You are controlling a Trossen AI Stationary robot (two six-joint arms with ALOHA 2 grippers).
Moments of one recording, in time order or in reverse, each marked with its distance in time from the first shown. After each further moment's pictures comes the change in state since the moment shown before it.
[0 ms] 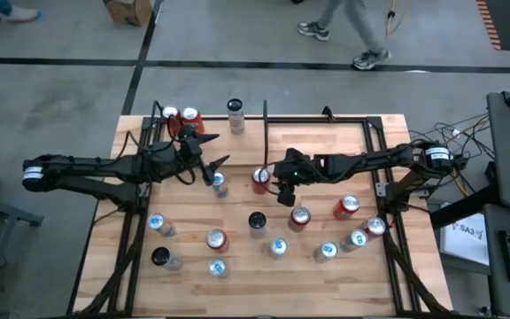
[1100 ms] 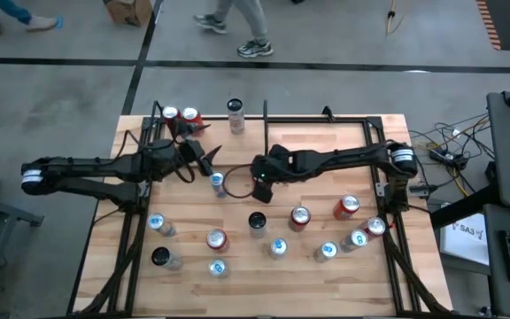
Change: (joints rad) left arm 0.065 -0.022 -0.036 -0.025 -0.154 0.431; right arm 0.046 0.302 0.516 -0.443 0.159 0.212
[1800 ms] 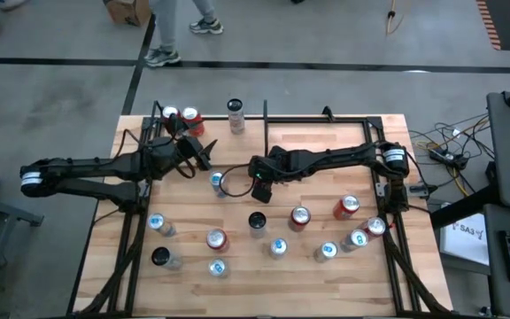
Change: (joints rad) left arm 0.034 -0.009 -0.007 -0.004 -0.066 0.003; right arm -0.021 0.054 0.018 -0.025 -0.028 0.011
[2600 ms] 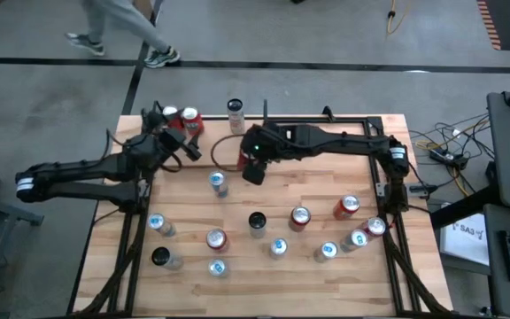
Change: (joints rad) left arm 0.000 -0.162 -0.009 0.038 -0.145 0.000; right arm -0.037 0.003 0.463 -0.230 -0.037 -0.145
